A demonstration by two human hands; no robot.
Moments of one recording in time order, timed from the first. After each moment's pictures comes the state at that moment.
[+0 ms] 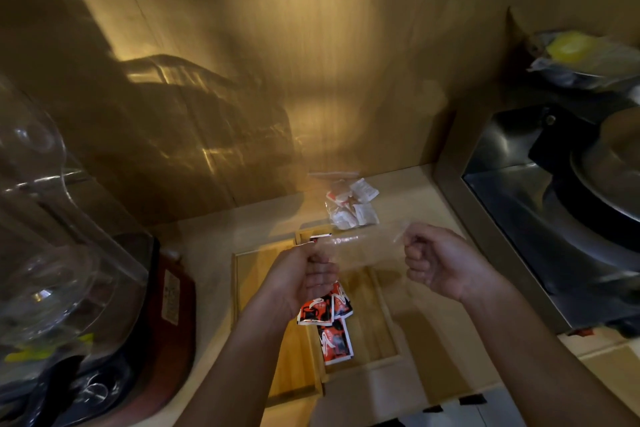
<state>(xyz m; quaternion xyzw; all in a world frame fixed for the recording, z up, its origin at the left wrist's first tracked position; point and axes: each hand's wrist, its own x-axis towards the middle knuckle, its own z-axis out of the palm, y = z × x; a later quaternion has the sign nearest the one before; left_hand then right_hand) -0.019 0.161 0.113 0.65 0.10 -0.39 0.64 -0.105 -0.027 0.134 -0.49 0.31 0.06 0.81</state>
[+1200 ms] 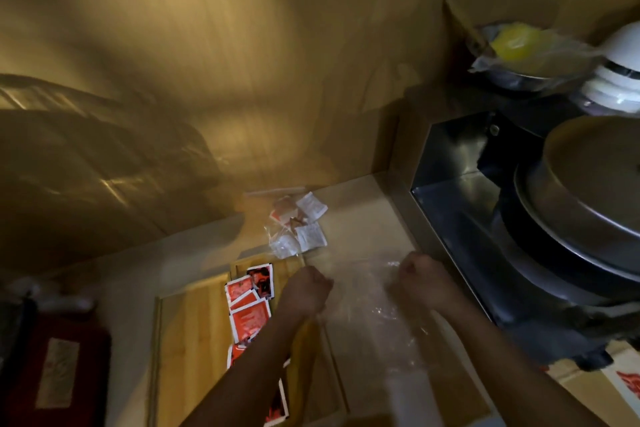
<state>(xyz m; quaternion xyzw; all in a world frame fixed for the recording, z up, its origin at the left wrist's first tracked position) 0.003 0.028 0.025 0.87 -0.09 -0.34 0.35 -0.099 -0.152 0.027 -0.84 0.36 0.07 0.40</state>
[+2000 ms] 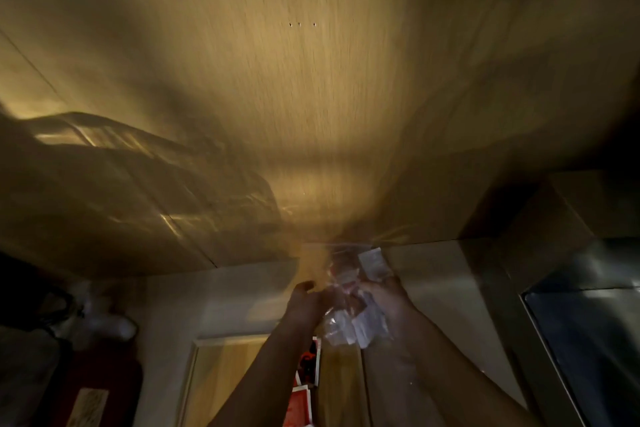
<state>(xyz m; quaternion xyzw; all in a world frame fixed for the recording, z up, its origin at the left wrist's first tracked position) 0.130 0.047 0.003 0.68 0.21 -0.32 0.63 0.100 -0.092 -0.004 -0.58 0.37 0.13 0.72</state>
